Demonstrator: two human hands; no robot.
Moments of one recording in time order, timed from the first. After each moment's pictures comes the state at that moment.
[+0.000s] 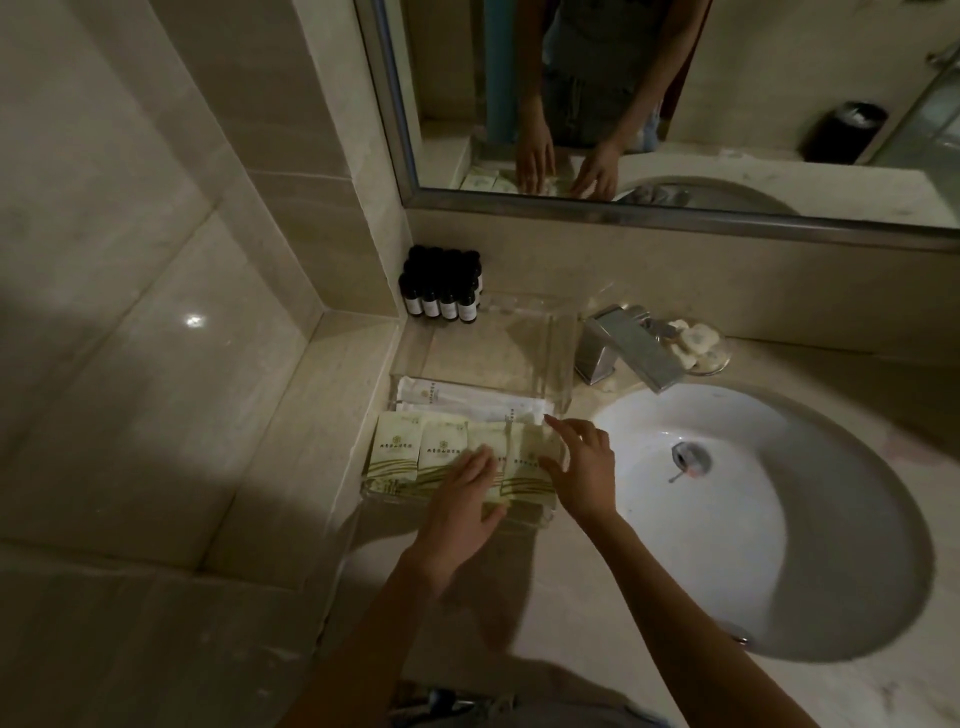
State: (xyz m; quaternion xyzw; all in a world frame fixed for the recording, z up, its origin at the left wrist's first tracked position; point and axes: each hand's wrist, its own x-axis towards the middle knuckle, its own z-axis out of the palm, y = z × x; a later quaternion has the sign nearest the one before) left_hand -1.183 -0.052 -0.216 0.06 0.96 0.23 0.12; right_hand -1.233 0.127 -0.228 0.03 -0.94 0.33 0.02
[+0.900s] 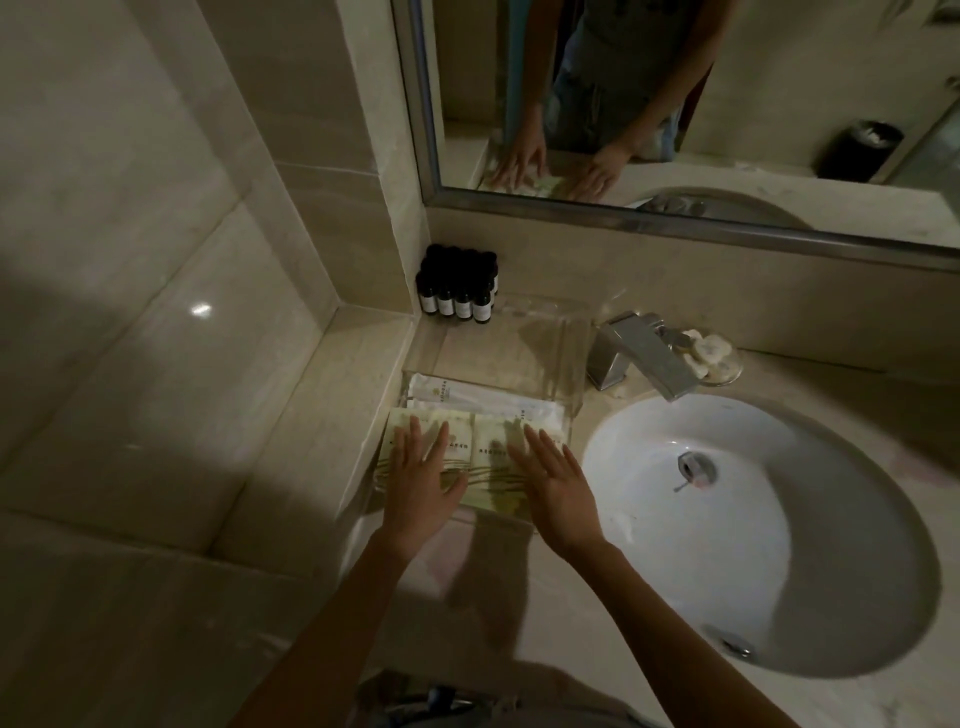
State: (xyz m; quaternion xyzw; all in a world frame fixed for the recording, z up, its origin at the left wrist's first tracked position) left_hand -1.194 -0.100 -0.216 -0.08 0.97 0.21 0.09; right_hand -1.209 0.105 -0.242 0.22 -0.95 0.21 0.02
